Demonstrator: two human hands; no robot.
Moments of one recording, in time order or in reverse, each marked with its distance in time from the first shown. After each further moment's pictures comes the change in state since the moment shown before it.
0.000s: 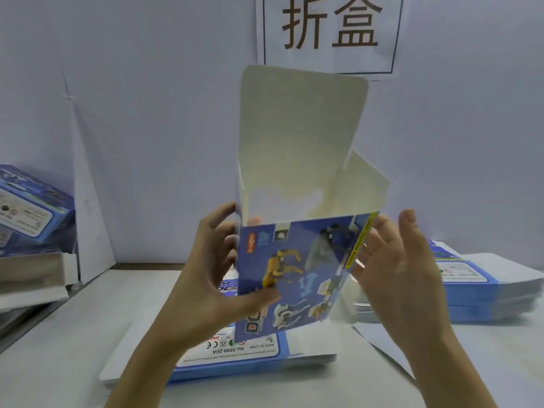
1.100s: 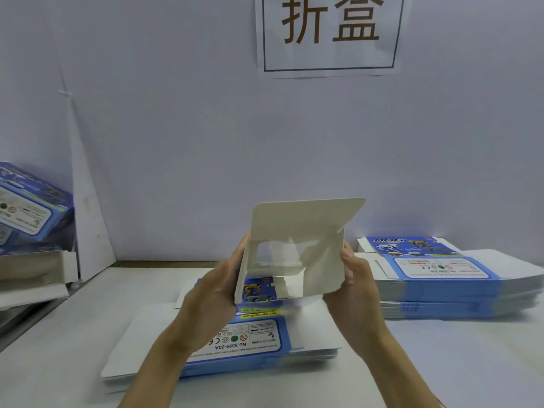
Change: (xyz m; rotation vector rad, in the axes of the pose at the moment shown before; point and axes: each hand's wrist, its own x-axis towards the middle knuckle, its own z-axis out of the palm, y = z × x) left_hand -0.001 -0.024 0.012 0.057 0.002 -0.481; right_hand 0.005 0.061 -0.004 0.045 -0.047 0.131
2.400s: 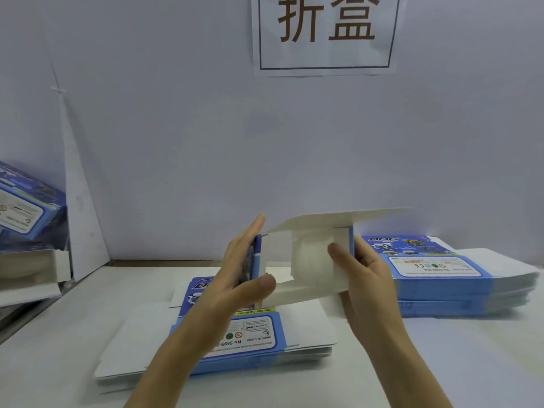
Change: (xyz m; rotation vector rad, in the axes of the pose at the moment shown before) left_hand 0.001 0.006 0.010 -0.138 -0.166 0.208; right_hand -0.005 -0.018 0.002 -0.247 0.264 -0.097
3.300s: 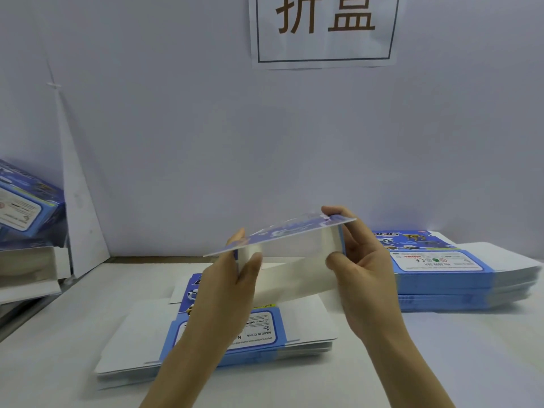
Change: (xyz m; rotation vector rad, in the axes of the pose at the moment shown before) left_hand 0.004 0.000 0.017 0.540 0.496 -0.179; right_hand -0.011 -0.020 0.012 -0.065 -0.065 -0.119
